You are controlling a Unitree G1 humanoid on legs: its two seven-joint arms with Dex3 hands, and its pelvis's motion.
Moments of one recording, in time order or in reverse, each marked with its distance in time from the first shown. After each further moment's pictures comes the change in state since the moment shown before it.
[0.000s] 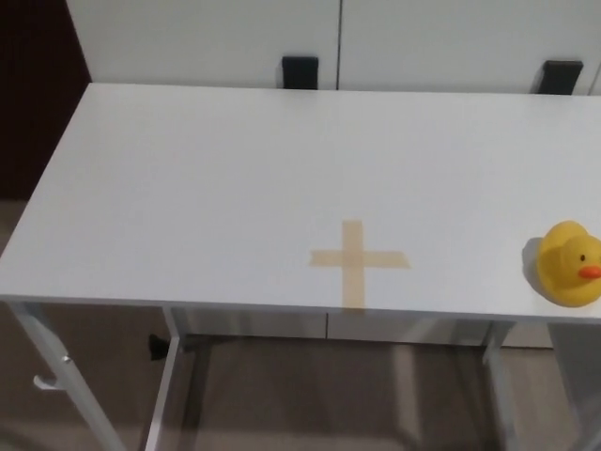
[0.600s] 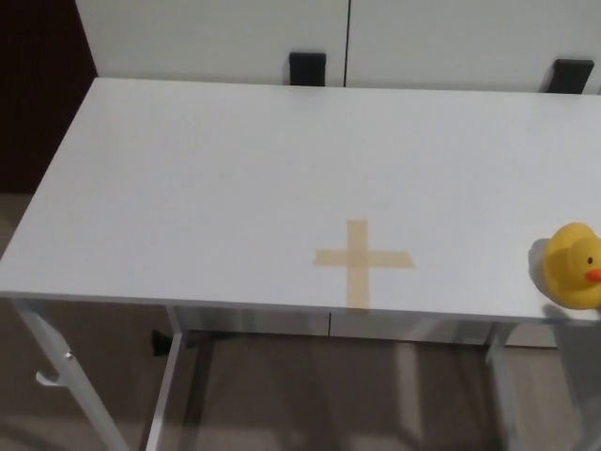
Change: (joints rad) left_arm 0.007 -0.002 -0.010 0.026 -0.010 -0.007 0.008; right_arm -0.238 0.221 0.432 -0.285 -0.111 0.150 -0.028
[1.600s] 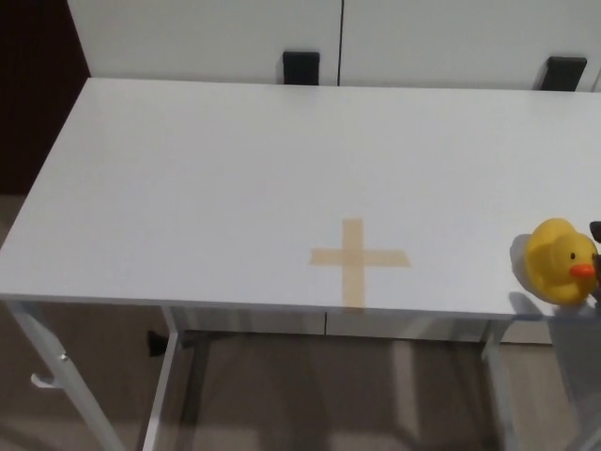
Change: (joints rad) left_arm -0.007 -0.004 -0.063 -0.002 0.004 0.000 0.012; right_arm -0.150 0.135 0.158 0.198 -0.147 0.030 -0.127
